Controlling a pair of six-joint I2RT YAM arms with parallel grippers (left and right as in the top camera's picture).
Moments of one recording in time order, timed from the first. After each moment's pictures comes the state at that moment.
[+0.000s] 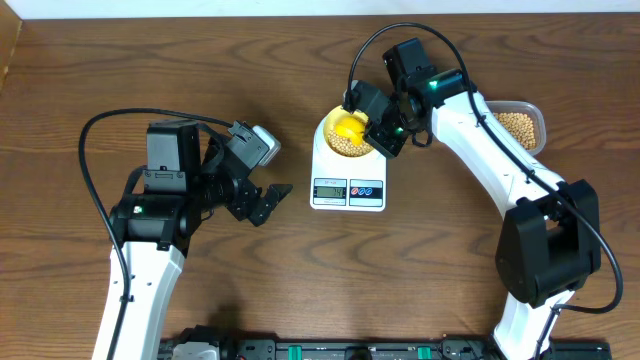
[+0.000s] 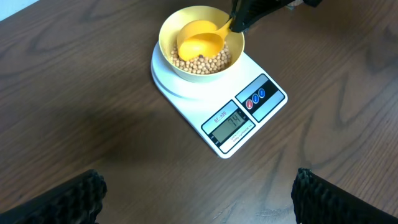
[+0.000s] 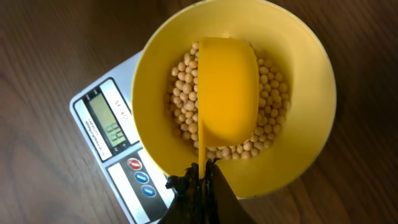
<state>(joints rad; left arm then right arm) -0.07 1.13 1.01 -0.78 0.54 0.54 0.41 1.97 1.63 -0.89 -0.35 -0.56</state>
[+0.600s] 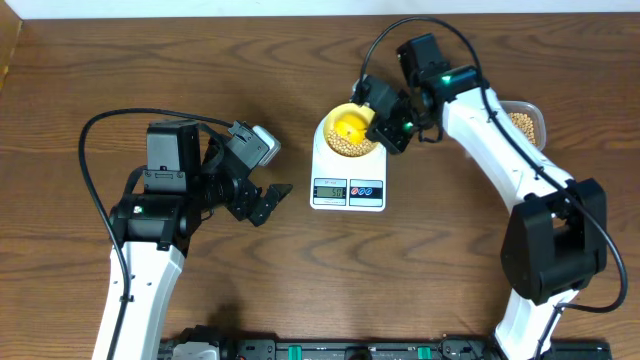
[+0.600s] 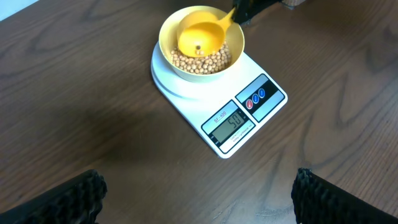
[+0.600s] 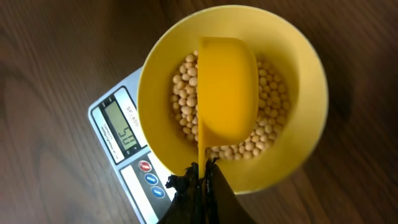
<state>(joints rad) -0.07 1.13 1.01 -0.78 0.54 0.54 0.34 1.97 1.63 -0.89 -0.47 -0.54</state>
